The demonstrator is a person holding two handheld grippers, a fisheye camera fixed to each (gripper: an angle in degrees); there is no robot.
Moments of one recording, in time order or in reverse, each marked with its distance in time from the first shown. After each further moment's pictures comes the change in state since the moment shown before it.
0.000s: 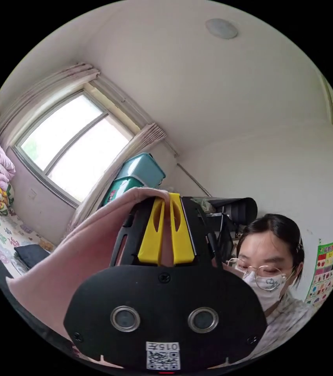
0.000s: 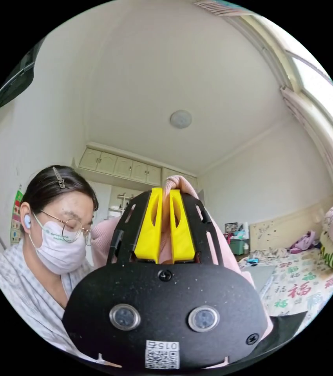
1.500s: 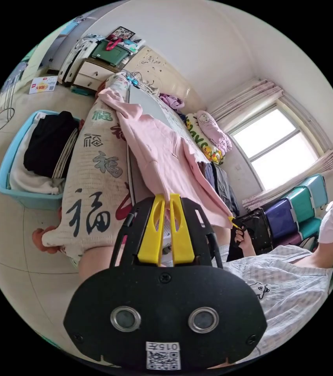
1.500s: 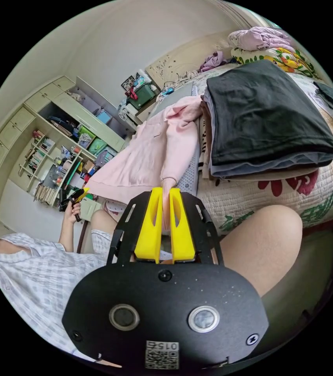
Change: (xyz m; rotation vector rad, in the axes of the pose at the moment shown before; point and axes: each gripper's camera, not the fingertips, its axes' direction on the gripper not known) left arm 0.341 0.035 -0.339 -0.081 -1.468 -0.588; right arm 0.343 0.524 -0.106 -0.923 0.679 0.856
